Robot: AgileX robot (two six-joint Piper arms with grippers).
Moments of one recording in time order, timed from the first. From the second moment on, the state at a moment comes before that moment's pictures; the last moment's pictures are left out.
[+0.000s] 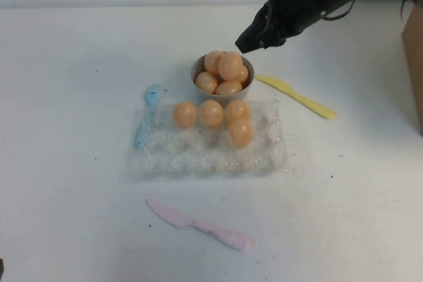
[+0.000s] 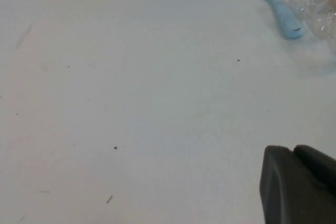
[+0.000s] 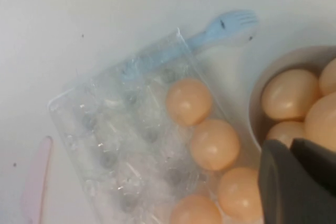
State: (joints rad) right arm 0.31 2.18 -2.19 0.69 1.22 -0.83; left arm -0.07 -0.01 0.03 -0.06 0.37 0.16
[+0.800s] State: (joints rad) right arm 0.28 1.34 -1.35 0.95 0.77 -1.06; left arm -0.07 -0.01 0.03 -0.06 0.37 0.16
